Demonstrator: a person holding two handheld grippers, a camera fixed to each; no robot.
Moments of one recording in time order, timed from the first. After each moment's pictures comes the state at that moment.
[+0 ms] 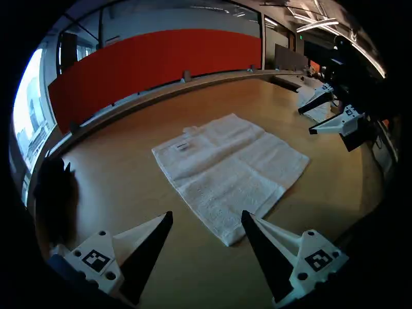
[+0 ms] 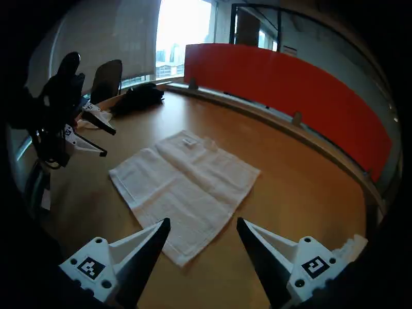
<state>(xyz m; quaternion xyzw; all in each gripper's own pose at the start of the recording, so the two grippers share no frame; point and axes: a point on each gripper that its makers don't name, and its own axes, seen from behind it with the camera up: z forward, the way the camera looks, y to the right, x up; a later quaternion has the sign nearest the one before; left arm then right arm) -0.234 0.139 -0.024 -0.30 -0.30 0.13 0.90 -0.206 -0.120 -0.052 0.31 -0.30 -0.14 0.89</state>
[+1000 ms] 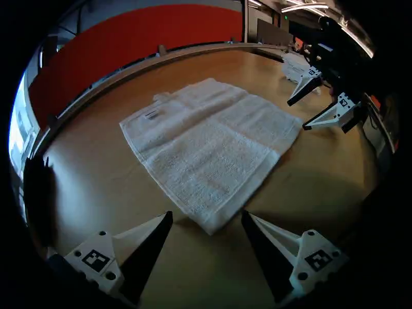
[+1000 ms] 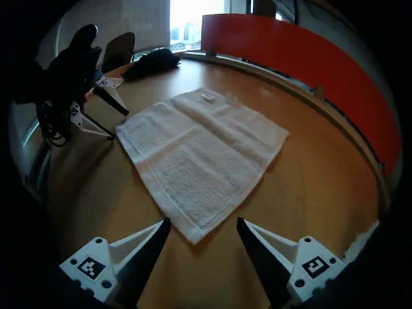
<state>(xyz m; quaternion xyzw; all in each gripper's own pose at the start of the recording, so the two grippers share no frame) -0.301 0.163 -0.049 -0.35 -0.36 0.17 0.85 -0.283 -0.114 -0.088 0.35 -0.38 -0.17 0.84</state>
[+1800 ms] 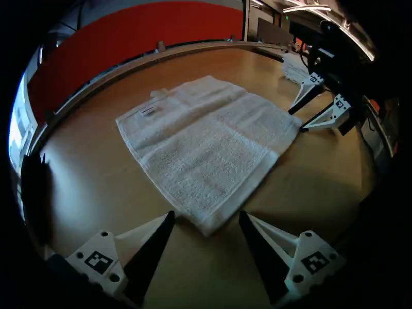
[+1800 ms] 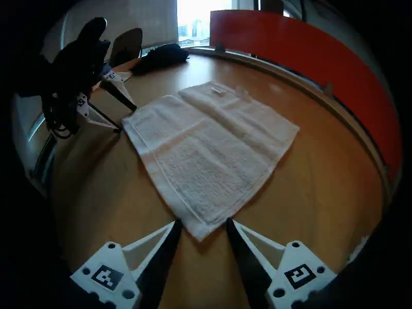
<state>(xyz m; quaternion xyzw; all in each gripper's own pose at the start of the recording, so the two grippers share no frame) -0.304 0.166 -0.050 -0.35 -0.37 0.16 0.84 -0.291 -0.113 -0.096 0.38 -0.39 -0.17 0.82</state>
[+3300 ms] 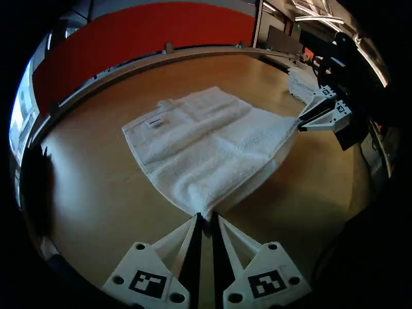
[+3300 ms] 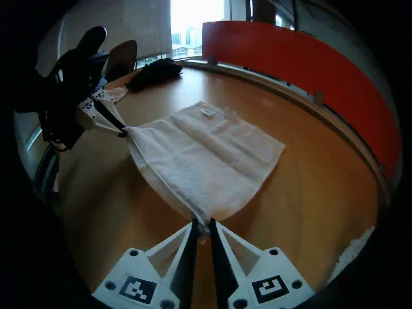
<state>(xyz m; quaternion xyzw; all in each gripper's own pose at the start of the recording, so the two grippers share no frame) -0.264 0.177 -0.055 -0.34 -0.39 0.12 0.85 -0.247 -0.117 -0.086 0.36 -0.36 -0.15 0.84</state>
